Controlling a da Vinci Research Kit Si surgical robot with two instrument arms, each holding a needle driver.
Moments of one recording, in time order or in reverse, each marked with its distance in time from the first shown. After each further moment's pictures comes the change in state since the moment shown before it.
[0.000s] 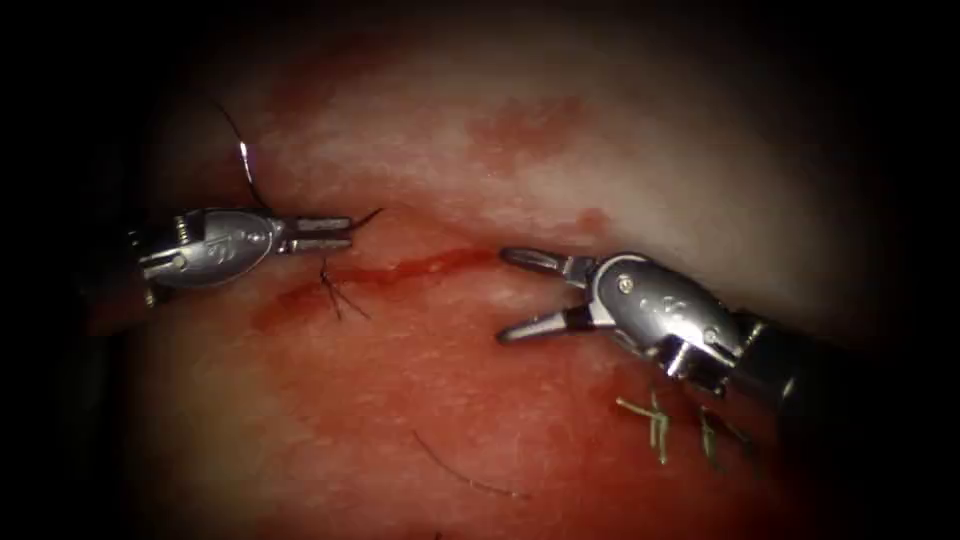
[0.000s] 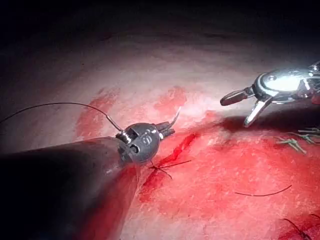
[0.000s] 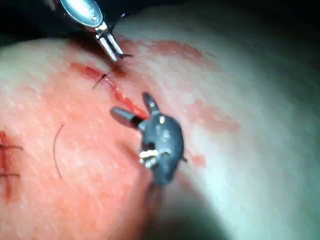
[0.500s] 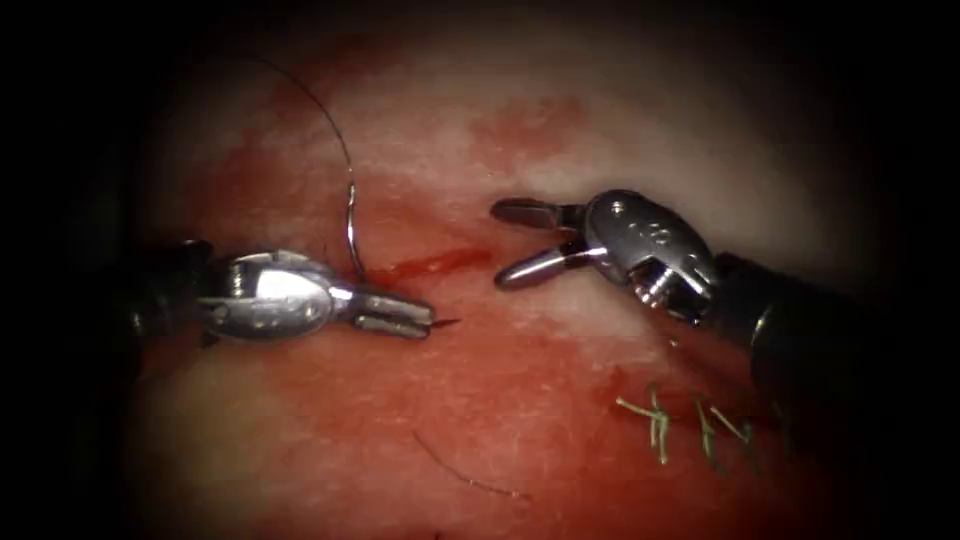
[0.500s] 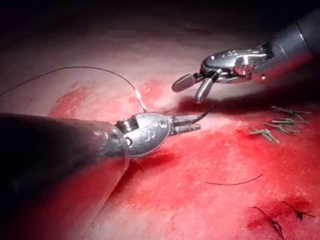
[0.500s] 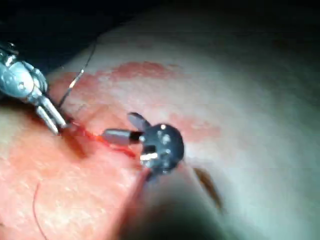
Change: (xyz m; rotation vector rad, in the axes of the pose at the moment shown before) right arm -0.001 0.005 0.002 0.173 0.056 0.298; left arm 0.005 0.004 0.003 -0.329 0.400 0.288
